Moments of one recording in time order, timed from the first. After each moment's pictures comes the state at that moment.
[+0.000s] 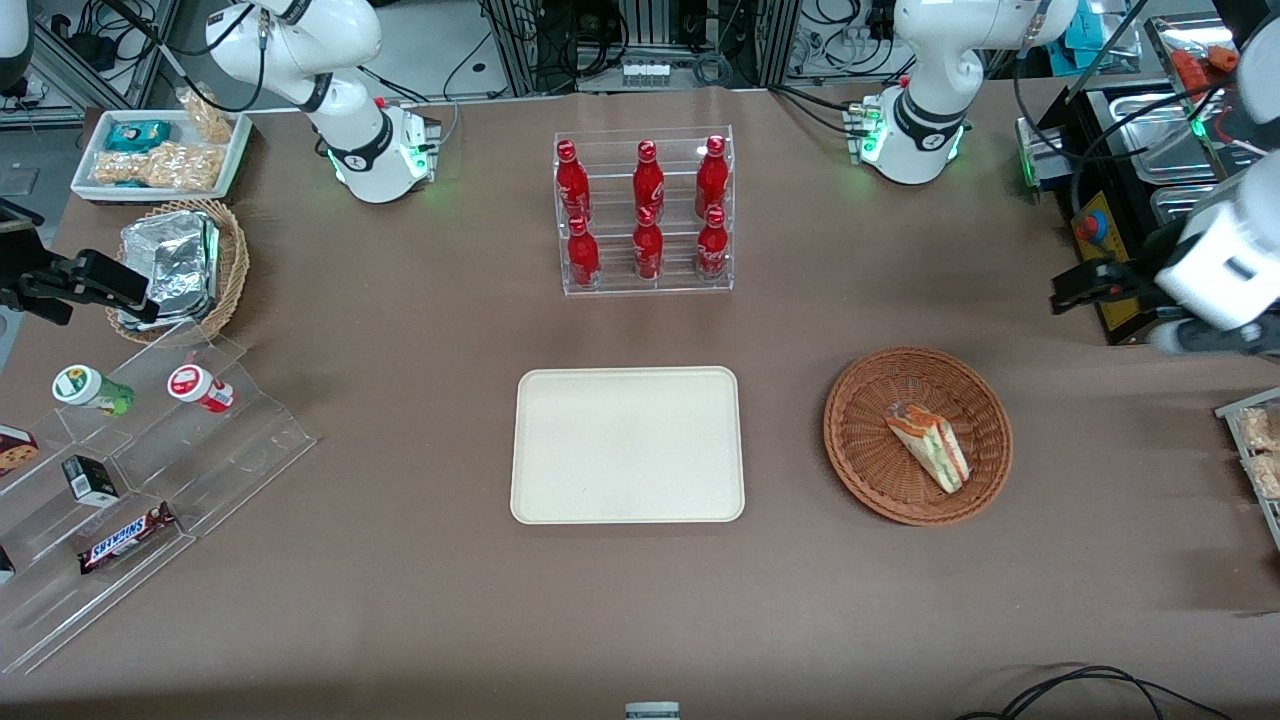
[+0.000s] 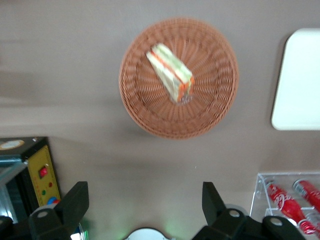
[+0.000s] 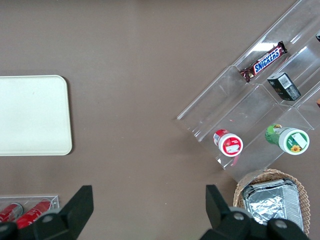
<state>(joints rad) -0.08 0.08 0.02 -1.61 -0.02 1.51 -0.06</state>
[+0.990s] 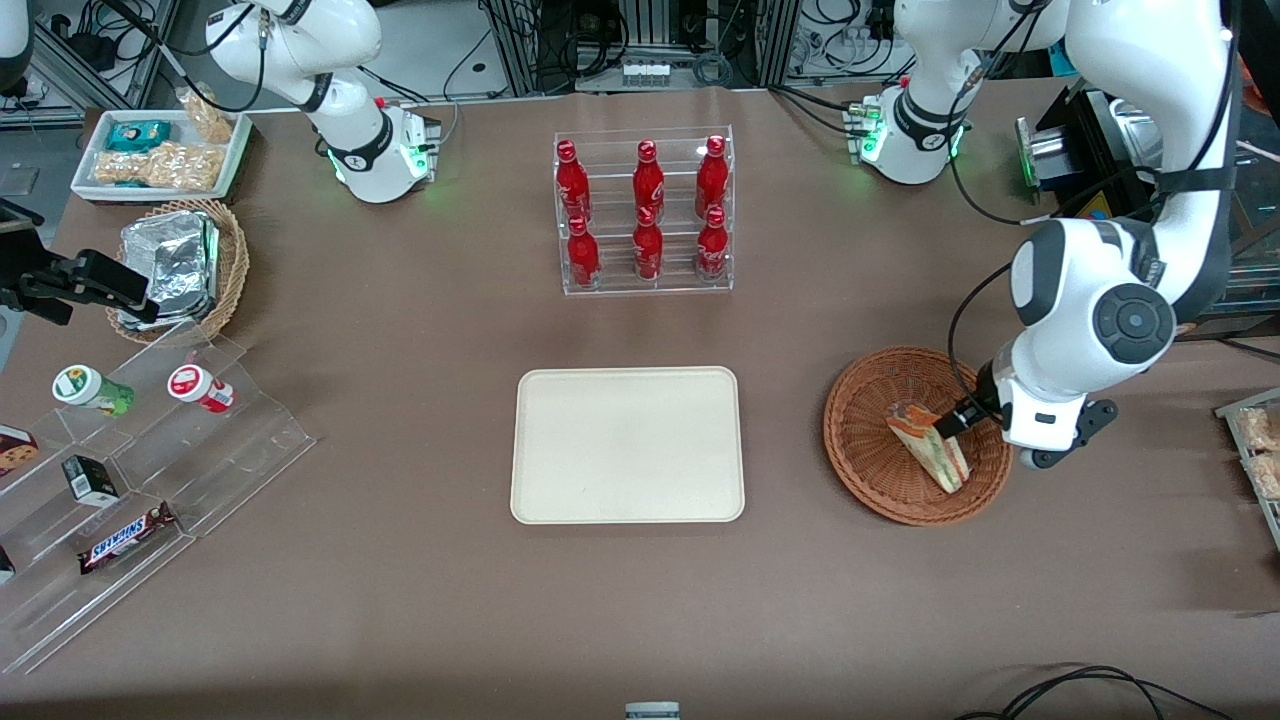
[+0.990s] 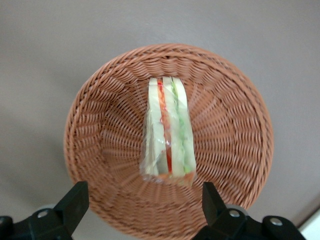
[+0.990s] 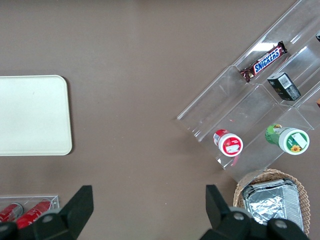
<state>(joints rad) -0.14 0.27 0.01 -1.96 0.00 2.18 -0.83</state>
